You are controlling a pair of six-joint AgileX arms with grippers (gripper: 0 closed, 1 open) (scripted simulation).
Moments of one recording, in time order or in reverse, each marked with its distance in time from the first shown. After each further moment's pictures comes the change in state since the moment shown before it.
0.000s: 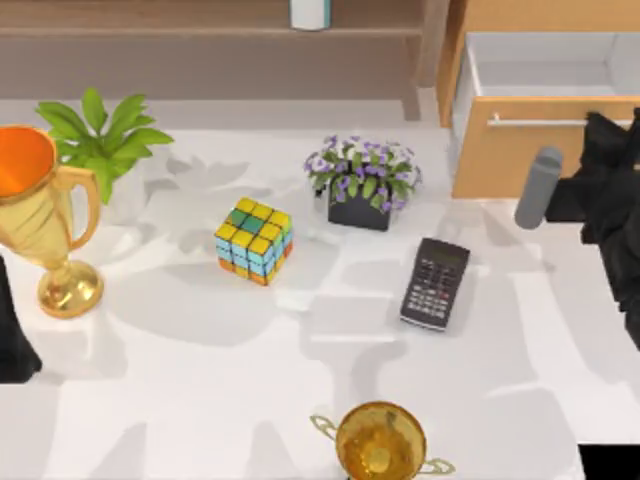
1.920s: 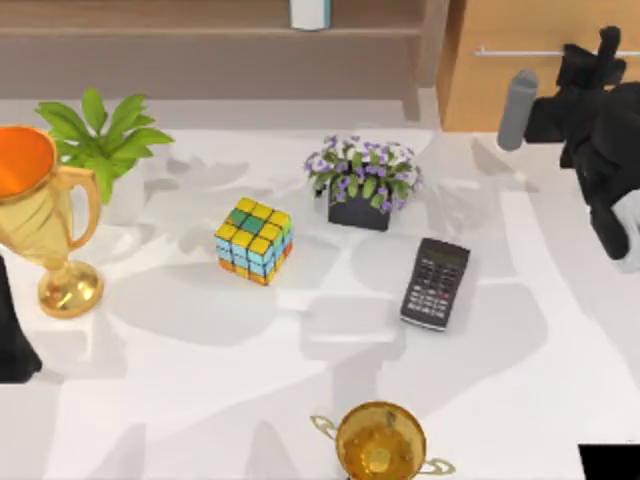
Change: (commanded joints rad) left arm 0.000 0.000 0.000 0.000 0.000 0.000; right arm -0.068 0.207 0.492 -0.288 -0.068 0.004
